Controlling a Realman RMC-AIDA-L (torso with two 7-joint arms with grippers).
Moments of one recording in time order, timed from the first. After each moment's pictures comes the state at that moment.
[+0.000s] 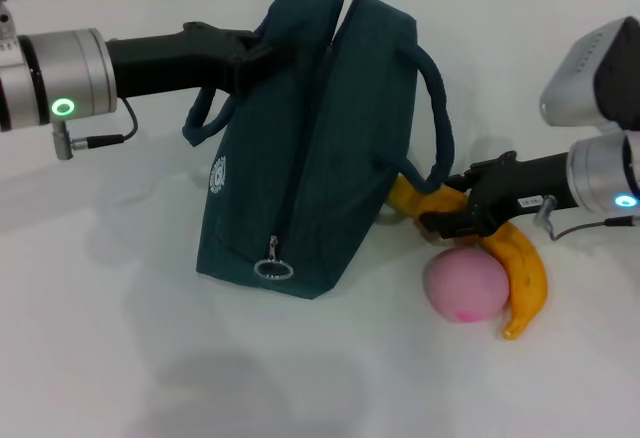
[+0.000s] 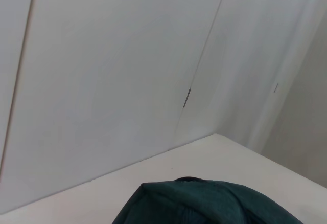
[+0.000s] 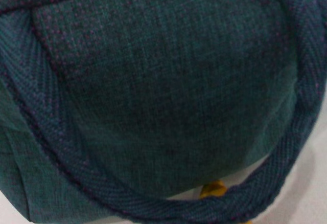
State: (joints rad) left arm -0.58 -2.08 0.88 0.79 1.80 1.36 -1.70; right arm 0.57 2.02 -1.51 -0.88 -1.96 -1.01 1.93
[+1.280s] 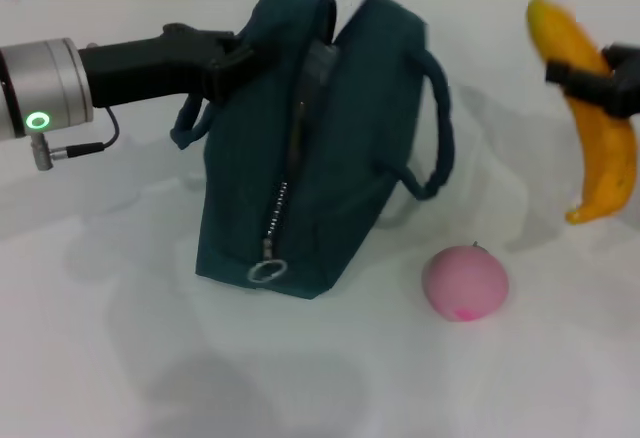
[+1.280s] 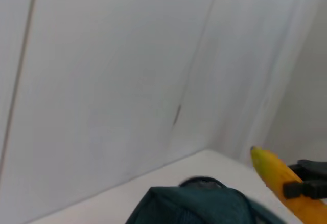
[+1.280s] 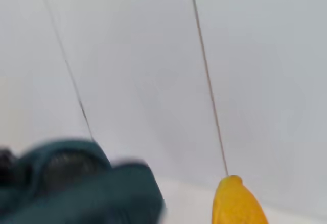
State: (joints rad) left arm -0.54 -2.07 0.87 0.80 1.74 1.41 -1.63; right arm 0.29 2.01 -1.15 -1.08 -1.58 -1.11 1.72
